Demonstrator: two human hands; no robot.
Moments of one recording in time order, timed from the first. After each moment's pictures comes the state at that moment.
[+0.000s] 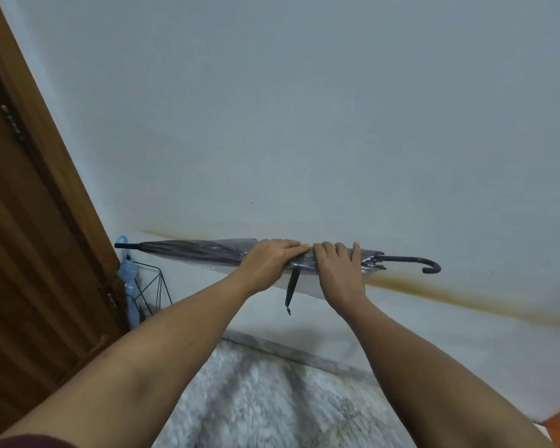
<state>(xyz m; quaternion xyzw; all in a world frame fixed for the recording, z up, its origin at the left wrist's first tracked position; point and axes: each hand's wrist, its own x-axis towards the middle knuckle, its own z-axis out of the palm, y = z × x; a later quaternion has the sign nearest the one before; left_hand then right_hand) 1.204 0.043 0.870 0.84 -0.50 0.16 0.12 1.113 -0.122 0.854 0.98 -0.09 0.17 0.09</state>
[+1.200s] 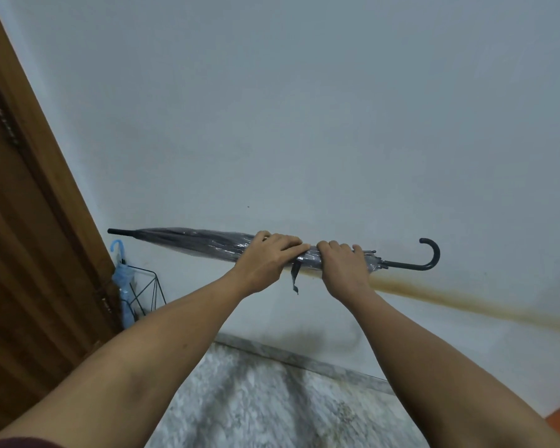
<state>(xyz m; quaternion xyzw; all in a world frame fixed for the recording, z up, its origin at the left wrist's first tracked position) 1.204 0.045 0.877 0.83 -0.51 0.22 0.04 1.115 -0.135 0.879 0.98 -0.10 0.14 0.07</state>
